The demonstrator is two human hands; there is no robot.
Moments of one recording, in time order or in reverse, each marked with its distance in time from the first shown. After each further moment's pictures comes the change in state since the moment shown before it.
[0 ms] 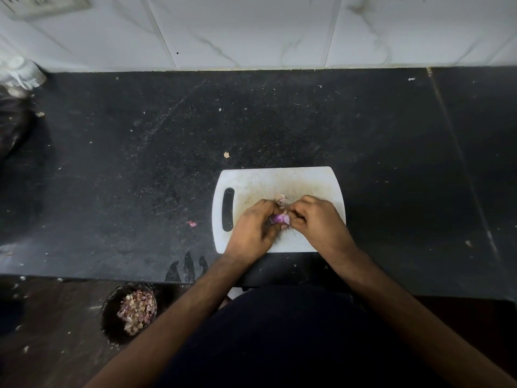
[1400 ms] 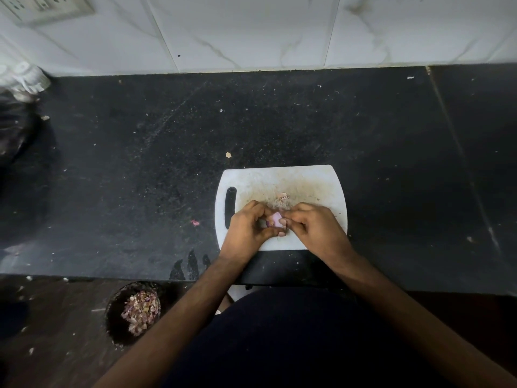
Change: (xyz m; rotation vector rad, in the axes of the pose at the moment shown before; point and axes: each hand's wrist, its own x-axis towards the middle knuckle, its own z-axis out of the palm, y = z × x) left_hand -0.008 -0.007 -0.009 -0.118 0.051 -0.124; right_hand -0.014 0.000 0.011 0.158 0.027 -0.076
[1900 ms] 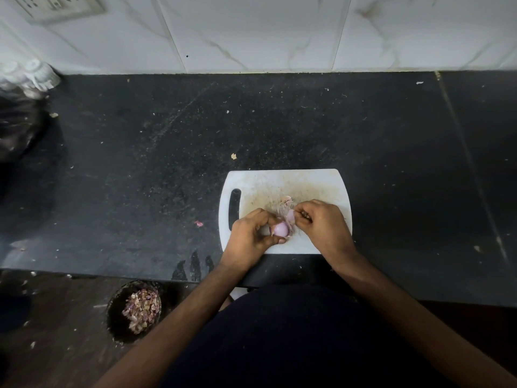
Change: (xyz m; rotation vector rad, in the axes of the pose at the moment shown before) left_hand -0.010 -0.001 -0.001 -0.076 0.004 0.007; right_hand 0.014 0.009 0.002 -0.116 0.079 0.135
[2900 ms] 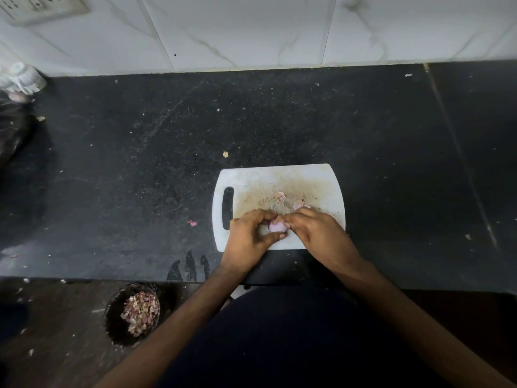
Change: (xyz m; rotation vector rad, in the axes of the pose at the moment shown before) left_hand -0.004 0.007 0.011 0.036 0.021 -0.026; right_hand -0.030 -0.005 -0.014 -0.031 -0.117 -0.218
